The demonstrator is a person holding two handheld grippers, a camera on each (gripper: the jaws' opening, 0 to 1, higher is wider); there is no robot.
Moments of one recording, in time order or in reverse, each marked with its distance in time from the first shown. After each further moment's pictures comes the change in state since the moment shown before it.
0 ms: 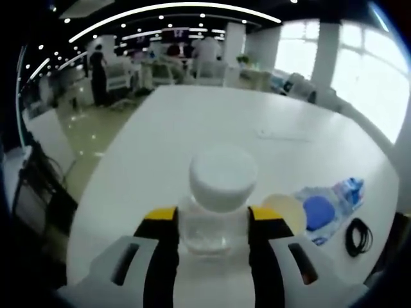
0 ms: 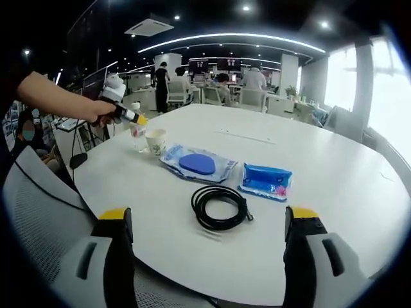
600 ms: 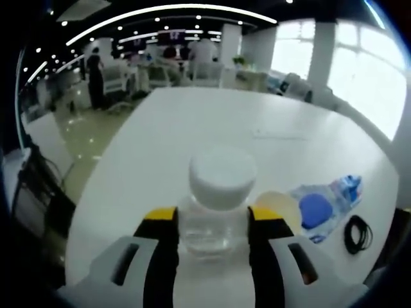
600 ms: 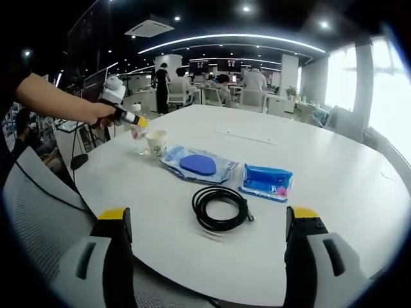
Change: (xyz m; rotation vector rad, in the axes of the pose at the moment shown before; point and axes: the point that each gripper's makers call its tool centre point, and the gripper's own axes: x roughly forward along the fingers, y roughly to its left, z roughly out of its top) left arm -0.002 -0.006 0.000 0.016 -0.014 -0.017; right arm 0.000 0.000 0.001 0.003 -0.004 0.003
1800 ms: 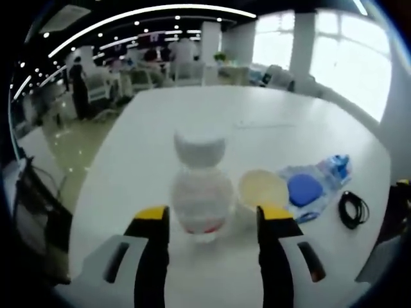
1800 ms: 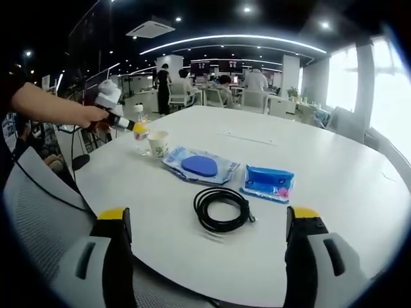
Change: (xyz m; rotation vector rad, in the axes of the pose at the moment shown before) left arm -0.023 -0.010 -0.020 0.097 0.011 -0.087; right arm 0.000 0.002 0.001 0.000 -0.012 0.012
